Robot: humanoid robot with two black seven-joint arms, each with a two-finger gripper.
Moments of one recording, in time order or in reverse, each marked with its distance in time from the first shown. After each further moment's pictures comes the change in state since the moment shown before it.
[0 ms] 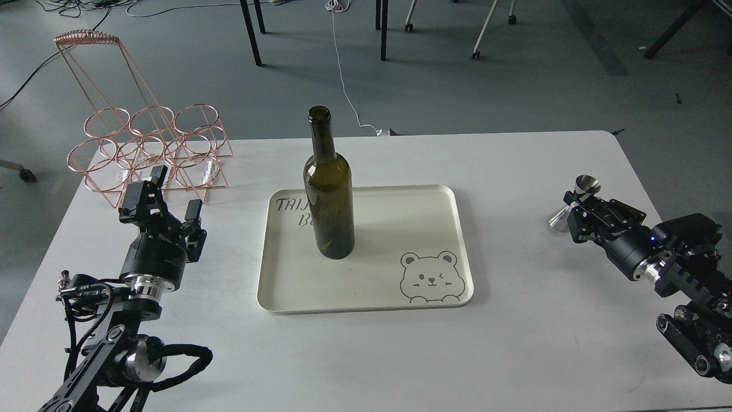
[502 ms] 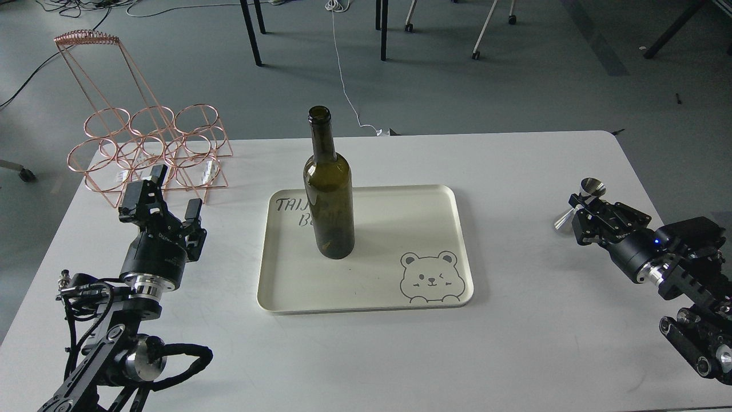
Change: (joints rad) left arm -0.002 -0.001 0.000 0.000 0.001 -0.001 -0.002; right arm 0.002 0.003 -0.005 -0.035 0.004 -0.014 0.000
